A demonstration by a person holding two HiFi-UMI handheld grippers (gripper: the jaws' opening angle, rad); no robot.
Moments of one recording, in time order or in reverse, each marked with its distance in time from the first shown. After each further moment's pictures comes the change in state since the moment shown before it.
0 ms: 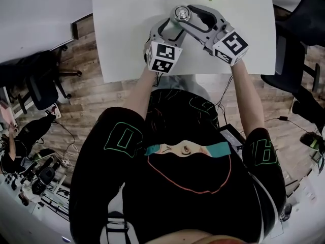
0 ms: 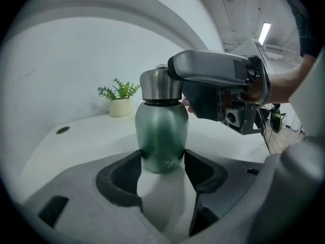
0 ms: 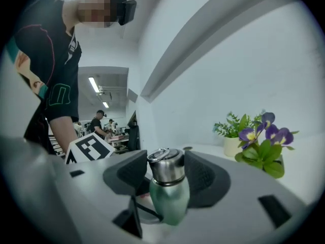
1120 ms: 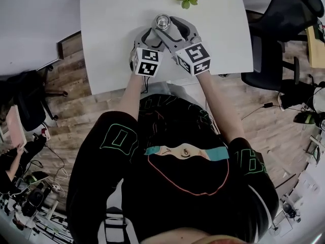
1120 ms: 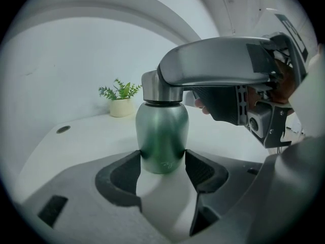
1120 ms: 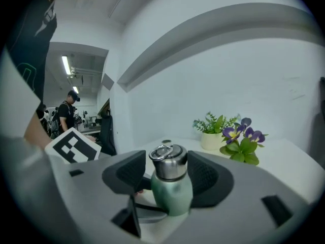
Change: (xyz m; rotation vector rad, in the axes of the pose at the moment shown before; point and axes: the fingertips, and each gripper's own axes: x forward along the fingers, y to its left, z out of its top) left arm 0.005 -0.002 0.003 -0.010 -0.010 0.004; right arm -0.003 0.000 -0.009 -0.001 0.095 -0.369
